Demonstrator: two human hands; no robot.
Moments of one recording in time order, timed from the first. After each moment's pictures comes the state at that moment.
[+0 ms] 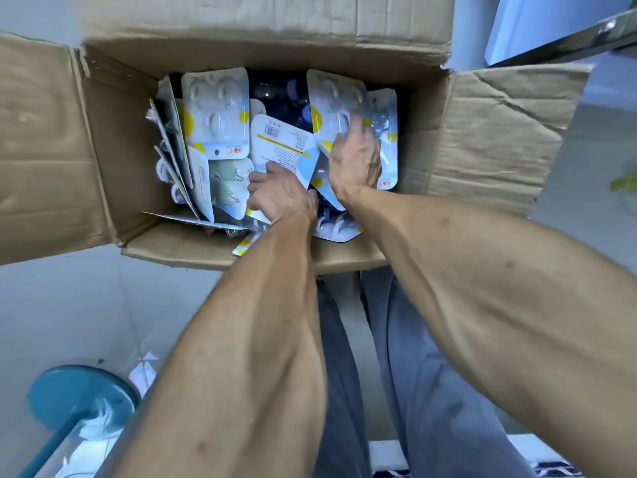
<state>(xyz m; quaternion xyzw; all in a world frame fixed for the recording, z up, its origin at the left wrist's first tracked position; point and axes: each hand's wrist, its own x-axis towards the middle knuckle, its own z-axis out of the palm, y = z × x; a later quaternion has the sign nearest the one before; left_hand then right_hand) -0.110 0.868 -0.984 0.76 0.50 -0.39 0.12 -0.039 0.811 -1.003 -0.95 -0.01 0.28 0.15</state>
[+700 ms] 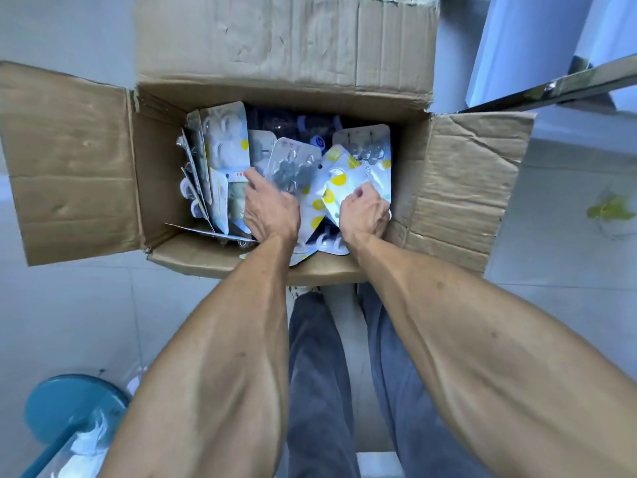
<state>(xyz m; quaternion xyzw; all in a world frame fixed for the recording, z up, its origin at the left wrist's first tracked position) -0.121 0.896 -0.927 0.73 0.61 -0.18 0.25 -0.067 0.787 -0.945 -0.93 0.15 0.30 0.17</state>
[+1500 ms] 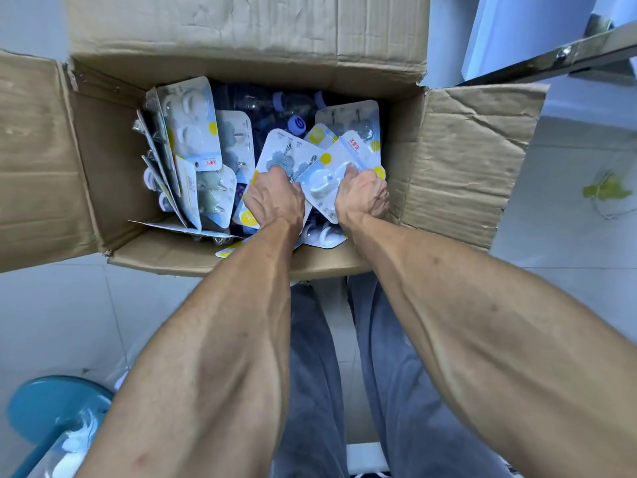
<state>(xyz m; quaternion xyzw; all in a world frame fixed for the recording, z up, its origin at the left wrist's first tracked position) -0.108 0.869 -0.993 0.82 0.48 -0.26 0.17 -0.046 0.774 -0.986 -0.94 0.16 0.28 0.09</state>
